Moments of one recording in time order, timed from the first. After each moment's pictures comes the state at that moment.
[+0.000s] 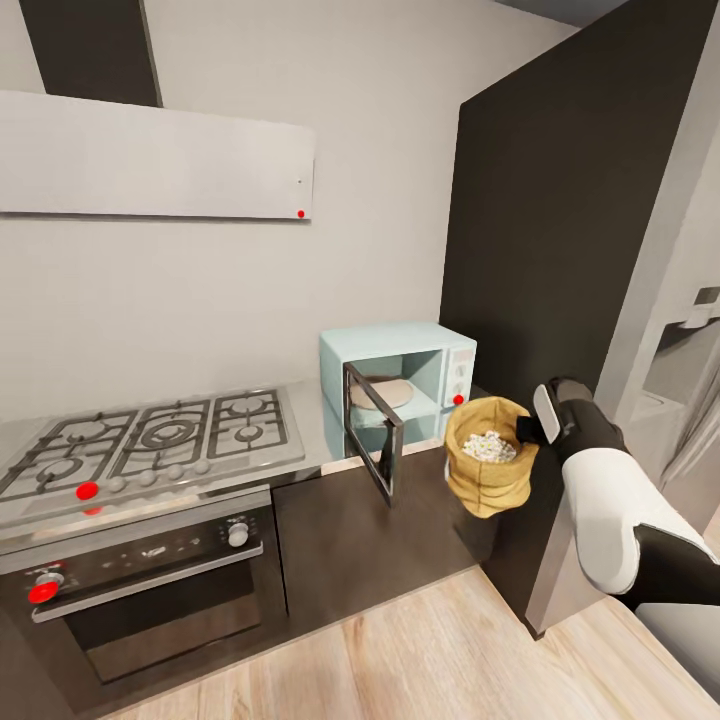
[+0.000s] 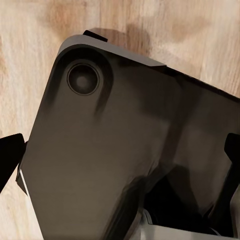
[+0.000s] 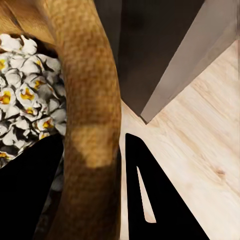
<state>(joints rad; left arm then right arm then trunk) 0.01 -0.05 0.02 -0.07 0.37 -0.09 0.01 -1.18 -0.08 -0.35 -0.60 0.12 1.04 -0.27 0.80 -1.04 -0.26</state>
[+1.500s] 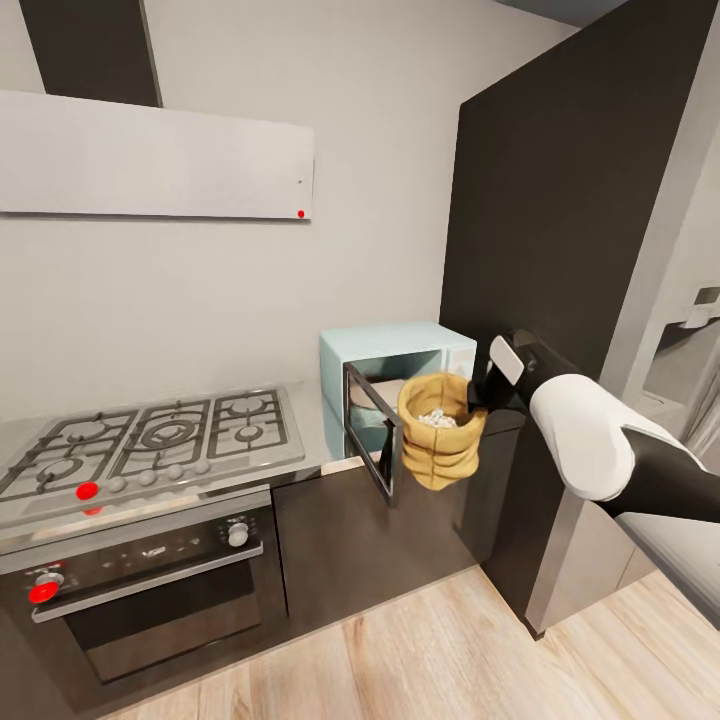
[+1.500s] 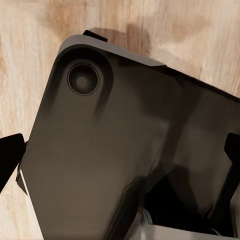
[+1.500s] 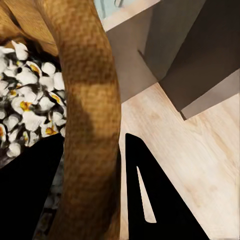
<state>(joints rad) 0.01 -0.05 0.02 -0.07 0.37 -0.09 0.01 -1.48 0.00 -0.35 -0.21 0.11 1.04 -0.27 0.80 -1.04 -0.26</state>
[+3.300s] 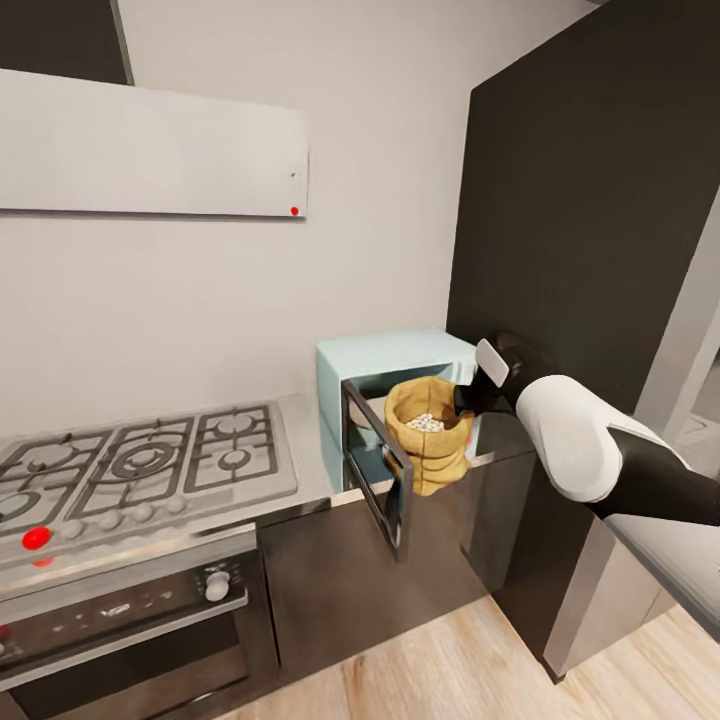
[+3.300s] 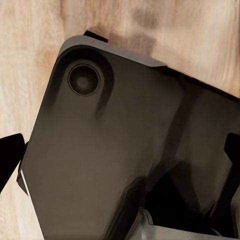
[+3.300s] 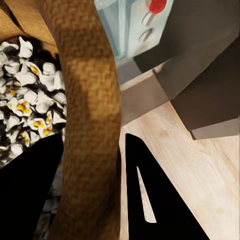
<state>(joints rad) 0.01 -0.05 0.02 -0.07 0.37 -0.09 0.01 -1.49 0.05 -0.34 -0.19 0.11 1.04 -0.27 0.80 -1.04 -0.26</state>
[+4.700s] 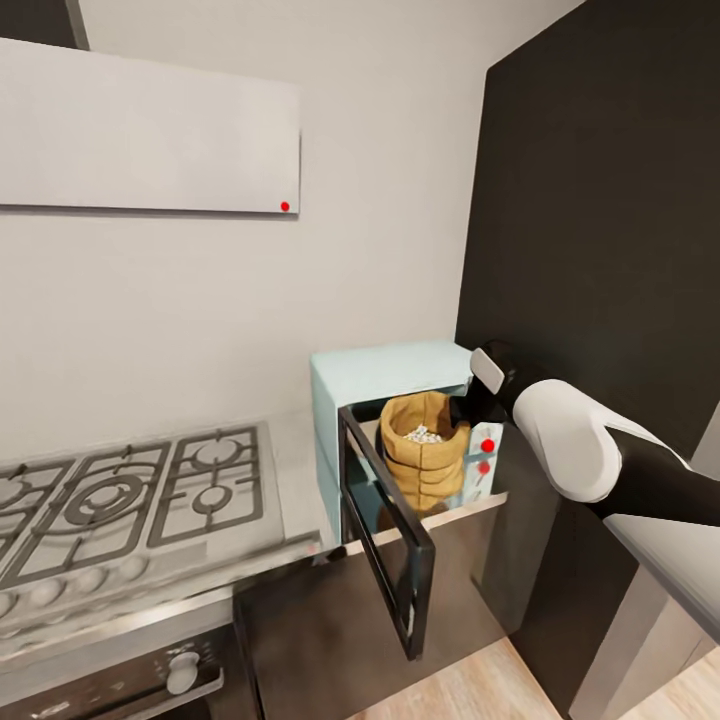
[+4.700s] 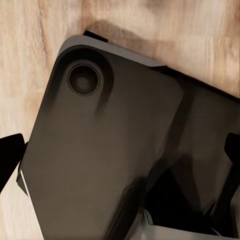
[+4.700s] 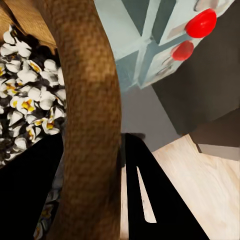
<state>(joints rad) 0.01 -0.05 0.02 -0.07 0.37 -0.09 0.00 -1.49 0.05 -0.34 -0.12 0.11 1.04 -0.26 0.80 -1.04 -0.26</state>
